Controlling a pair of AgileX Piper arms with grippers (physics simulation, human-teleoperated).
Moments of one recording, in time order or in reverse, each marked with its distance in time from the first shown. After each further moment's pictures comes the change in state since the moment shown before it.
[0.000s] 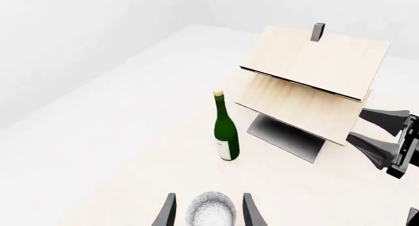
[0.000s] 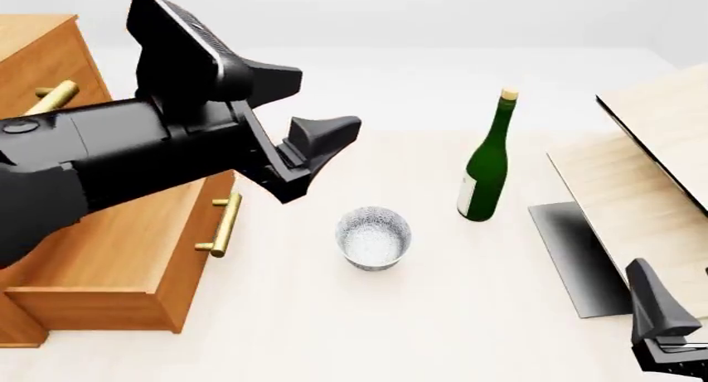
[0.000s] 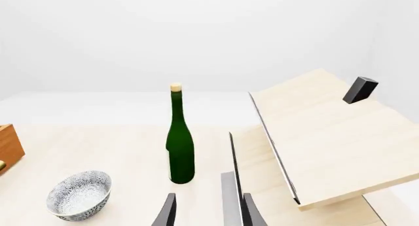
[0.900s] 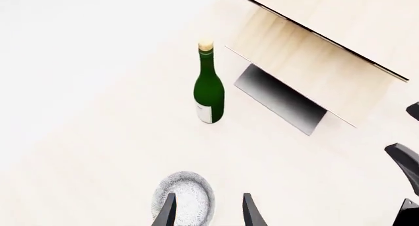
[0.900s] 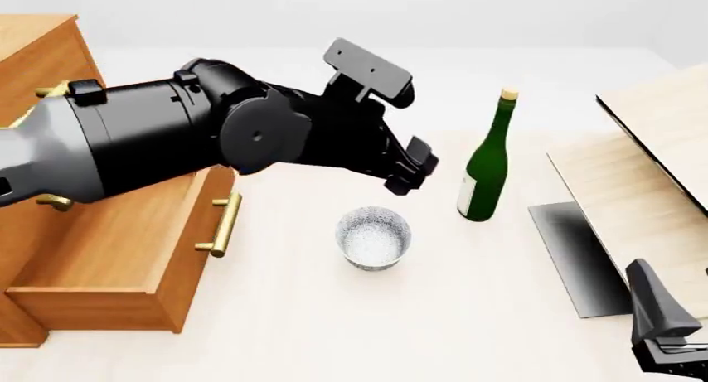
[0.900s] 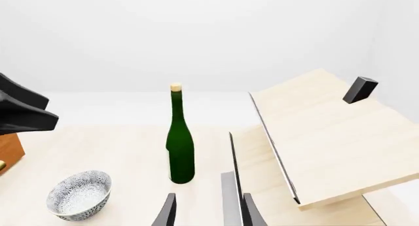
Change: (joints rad) left arm -0.022 0.491 -0.384 0.282 -0.135; right arm 0.000 -0.006 0.000 0.006 0.000
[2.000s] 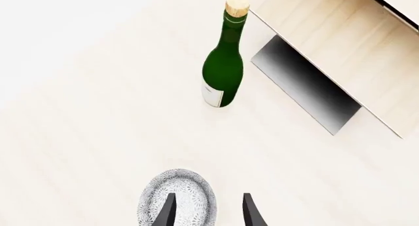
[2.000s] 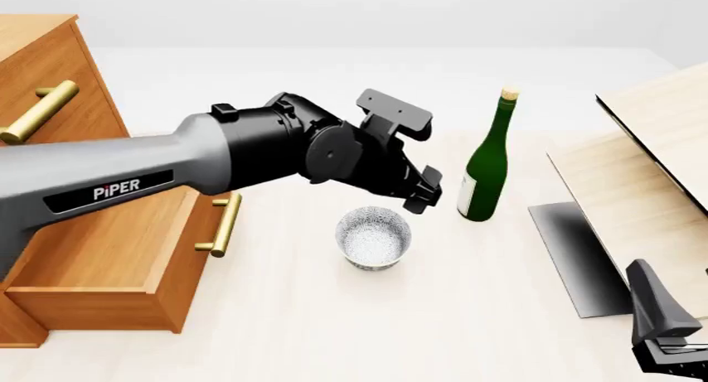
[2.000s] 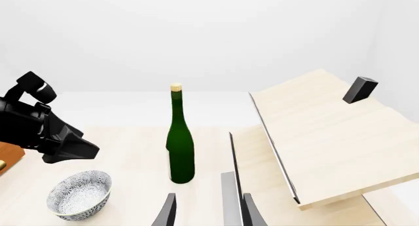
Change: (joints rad) left arm 0.027 0.246 -0.113 0.037 -0.096; right arm 0.000 -0.002 0.000 0.002 0.000
